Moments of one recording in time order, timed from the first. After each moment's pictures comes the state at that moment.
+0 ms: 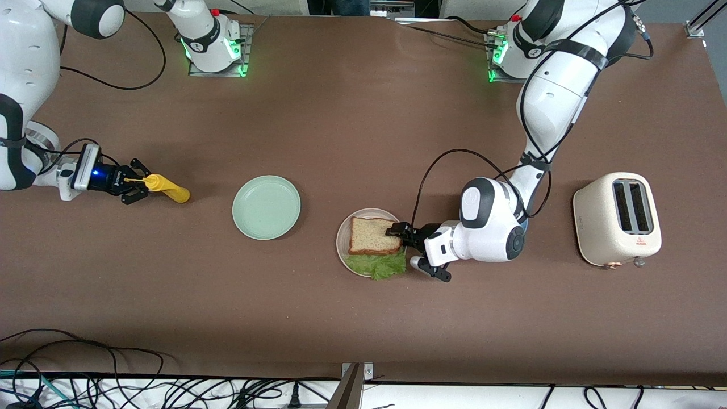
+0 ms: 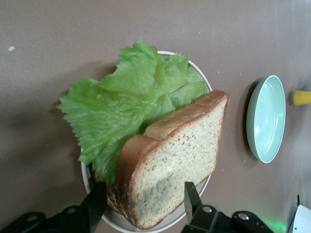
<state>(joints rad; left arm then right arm) -0.22 0.96 -0.24 -1.29 -0.67 2.17 0.37 0.01 0.79 -0.62 -1.87 1.29 1.28 -2.71</state>
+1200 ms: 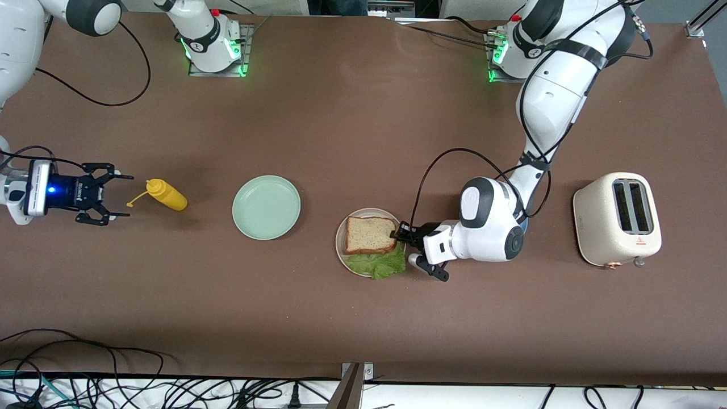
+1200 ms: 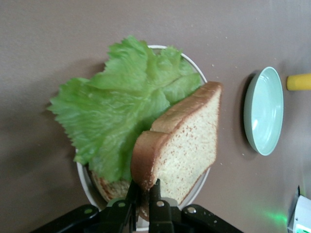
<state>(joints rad) -0.22 0.95 -0.24 -1.28 -0.67 2.13 0.40 0.00 0.77 -0.65 -1.57 1.26 1.13 -2.21</state>
